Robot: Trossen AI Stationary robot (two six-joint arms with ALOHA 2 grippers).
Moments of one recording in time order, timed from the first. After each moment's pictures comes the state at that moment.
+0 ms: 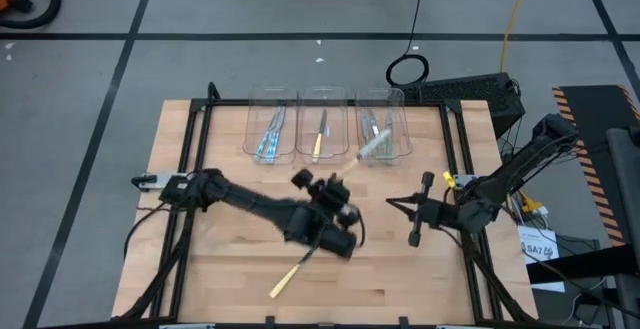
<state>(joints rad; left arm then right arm) -0.35 2.24 2.30 -1.38 -1.11 -0.89 0.71 0.92 0.42 0.39 0.97 -0.18</state>
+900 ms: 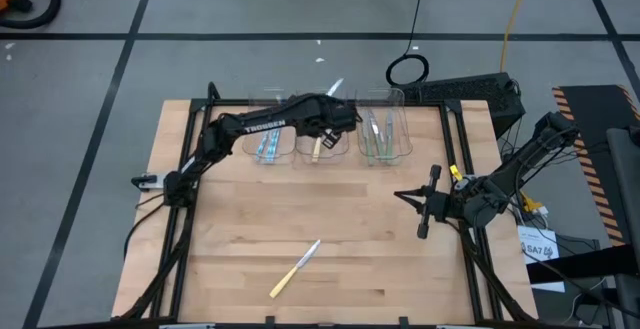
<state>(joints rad) 0.24 2.25 2.29 -1.52 -0.58 -0.65 0.71 0.75 0.42 0.07 0.97 -0.16</state>
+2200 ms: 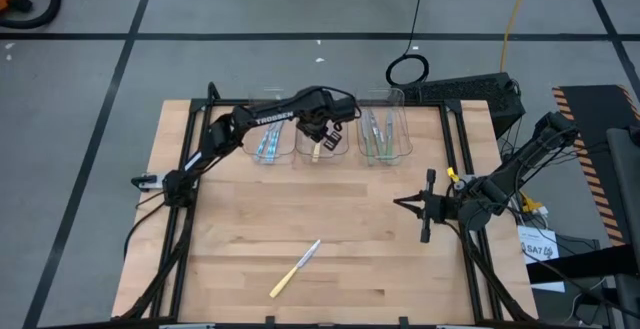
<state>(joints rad) 0.34 2.35 2.29 -1.50 -0.26 -0.62 0.71 0.75 0.42 -0.06 0.86 0.01</state>
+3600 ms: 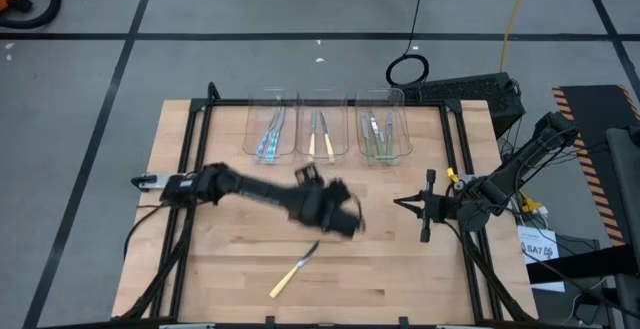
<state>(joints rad) -0.26 2.28 2.29 -1.57 -0.62 -0.67 0.71 0.75 0.42 -0.11 0.86 0.06</state>
